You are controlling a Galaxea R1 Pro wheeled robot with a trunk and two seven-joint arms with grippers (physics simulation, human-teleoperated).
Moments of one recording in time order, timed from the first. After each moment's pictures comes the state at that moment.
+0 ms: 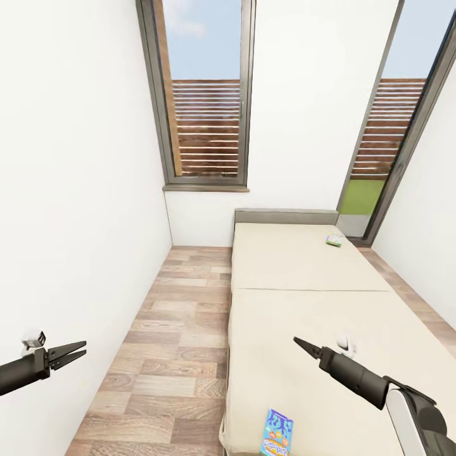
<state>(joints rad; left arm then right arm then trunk) -0.42 0.50 0.51 -0.84 0.05 0.82 -1.56 -0.18 -0.07 -0.32 -1.44 -0.46 0.80 0.72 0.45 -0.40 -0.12</state>
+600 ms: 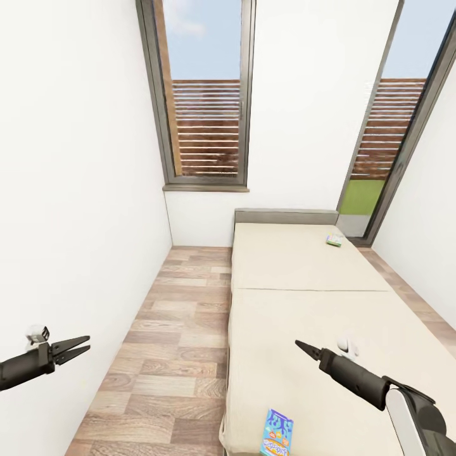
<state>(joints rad) -0.44 0.48 0.51 -0.84 0.05 0.85 -1.56 -0.18 -0.07 -0.32 -1.44 -0.46 0.84 0.61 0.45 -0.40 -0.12</state>
